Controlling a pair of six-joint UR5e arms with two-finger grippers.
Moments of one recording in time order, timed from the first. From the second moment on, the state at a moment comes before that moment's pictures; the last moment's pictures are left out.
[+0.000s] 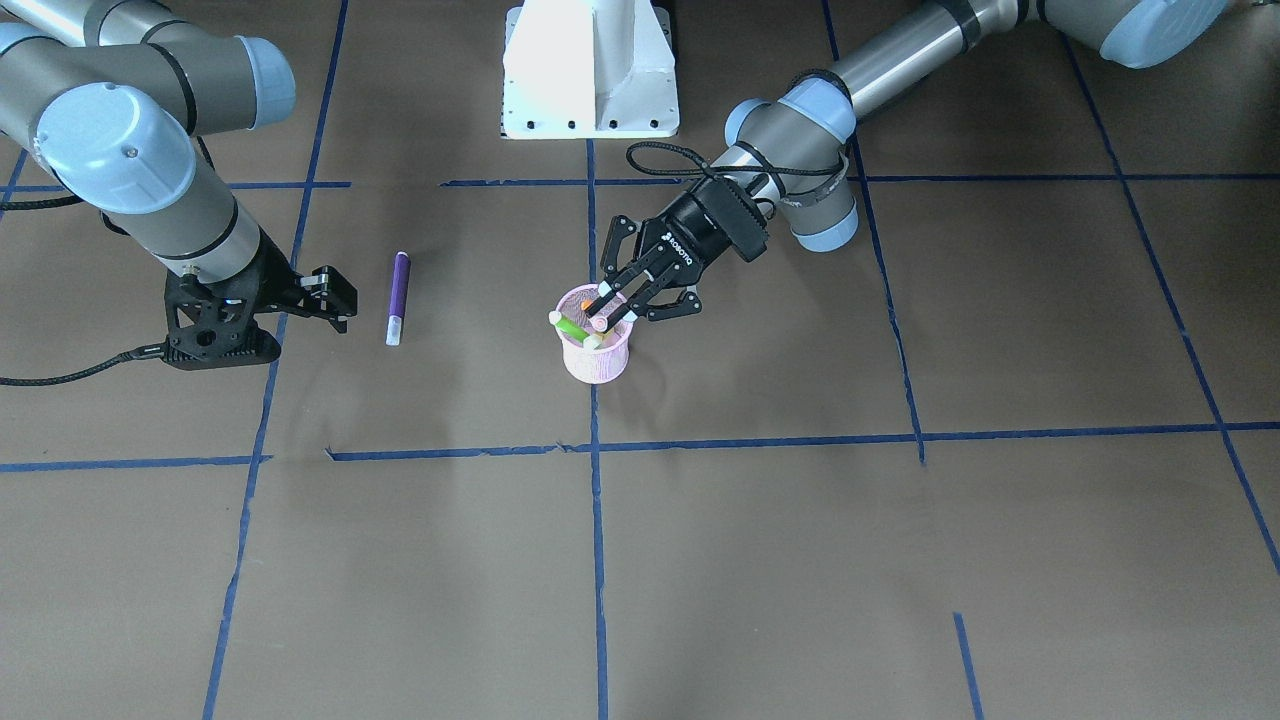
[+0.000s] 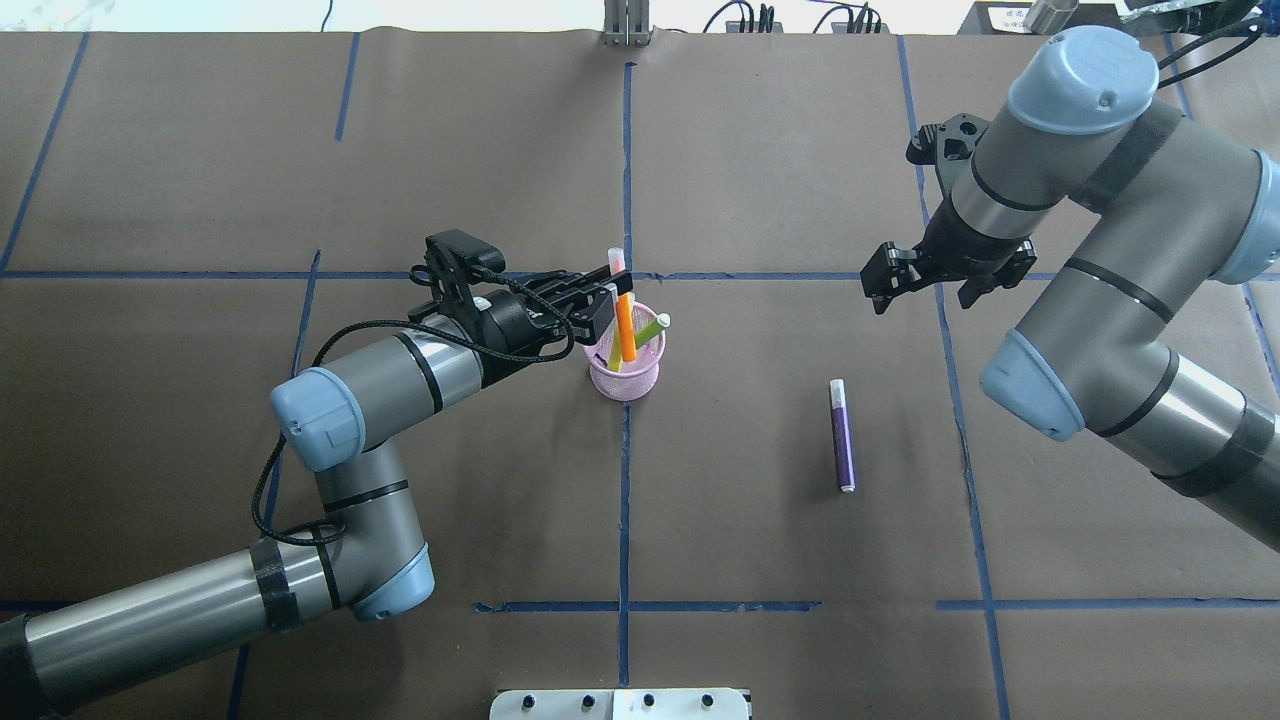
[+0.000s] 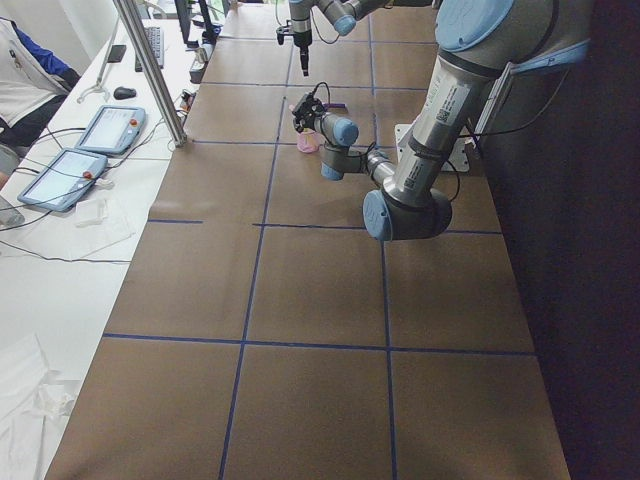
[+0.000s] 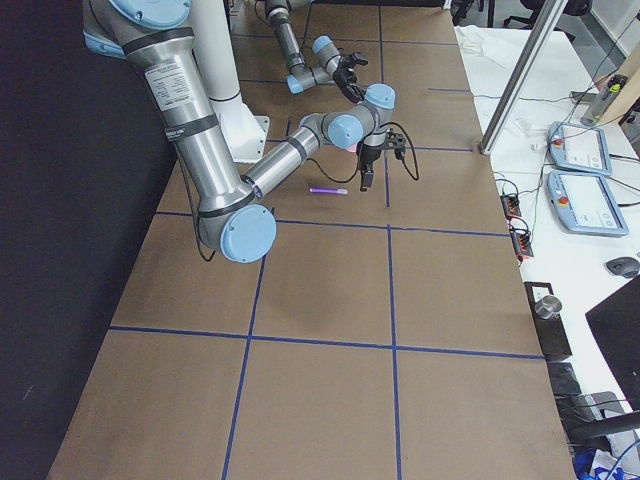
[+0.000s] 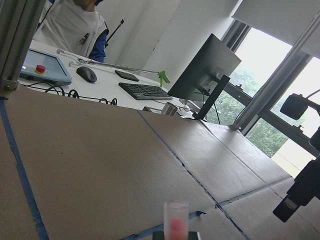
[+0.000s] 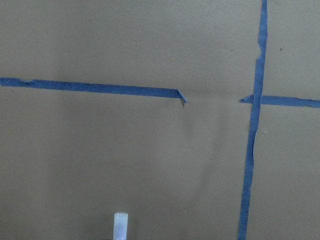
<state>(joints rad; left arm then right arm) -0.44 -2.18 -1.32 -3.12 -1.35 -0.96 0.85 -1.16 1.80 -1.68 2.16 0.81</state>
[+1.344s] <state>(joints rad) -0.52 -2.07 -1.80 -2.51 -1.43 -1.02 0.70 -1.14 1.74 -1.53 2.05 1.05</state>
